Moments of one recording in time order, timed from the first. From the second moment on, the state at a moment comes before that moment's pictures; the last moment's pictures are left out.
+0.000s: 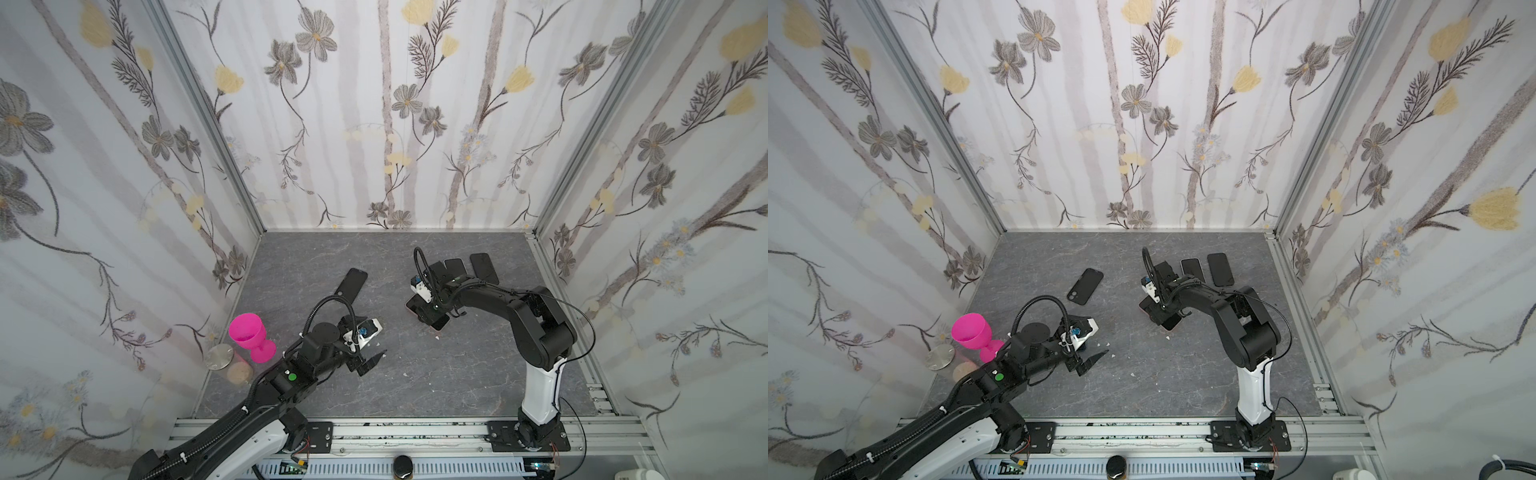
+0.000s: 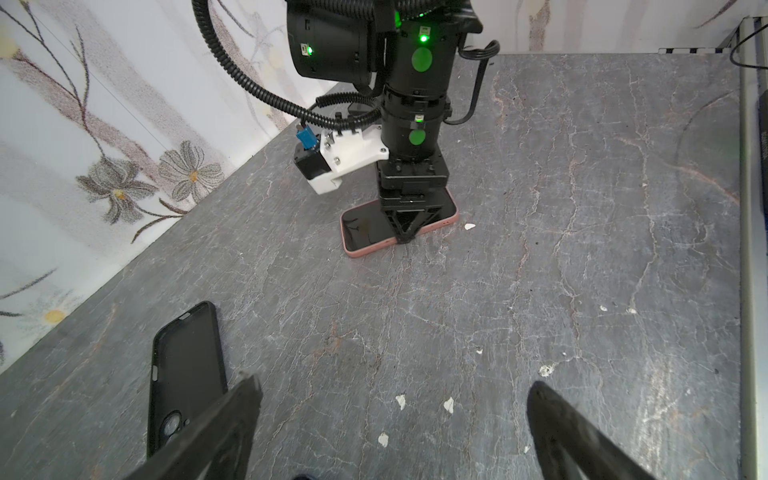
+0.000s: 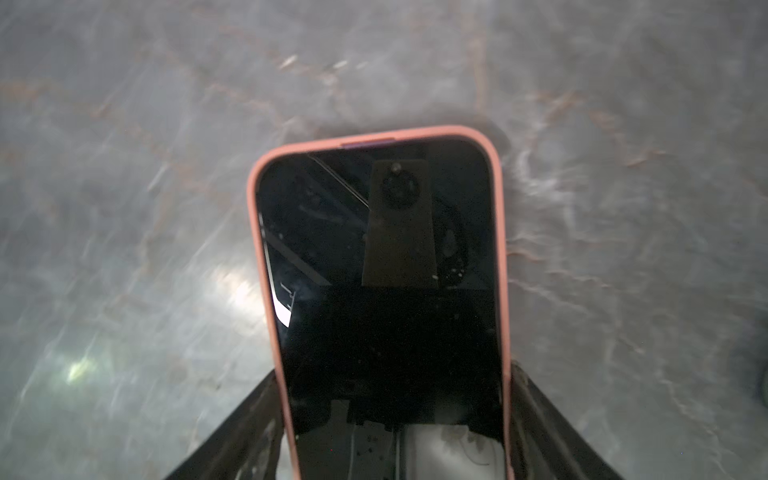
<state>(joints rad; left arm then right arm) -0.70 0.72 0.40 -0.10 0.17 0.33 0.55 1.99 1.30 -0.52 -0.03 -0.11</state>
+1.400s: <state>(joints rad) -0.66 0.76 0.41 -0.01 -0.04 0.19 0.52 2.20 1.68 -0.60 0.24 0.50</state>
